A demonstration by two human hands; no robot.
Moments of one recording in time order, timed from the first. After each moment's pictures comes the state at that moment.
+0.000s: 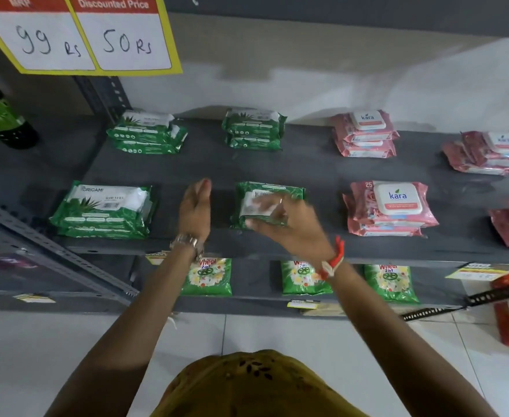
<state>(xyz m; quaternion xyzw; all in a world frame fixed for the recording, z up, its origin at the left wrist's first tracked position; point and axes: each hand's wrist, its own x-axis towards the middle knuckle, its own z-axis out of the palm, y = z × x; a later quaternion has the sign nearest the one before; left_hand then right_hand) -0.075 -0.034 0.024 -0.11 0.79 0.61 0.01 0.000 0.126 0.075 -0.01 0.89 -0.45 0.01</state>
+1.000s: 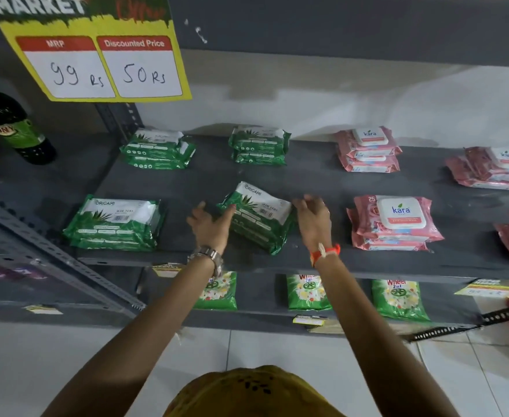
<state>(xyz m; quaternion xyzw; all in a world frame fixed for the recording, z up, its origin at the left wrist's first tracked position) -0.070 -0.018 0.026 -0.19 0.79 0.58 0.03 -0.039 0.142 0.046 0.29 0.73 -0.61 -0.09</state>
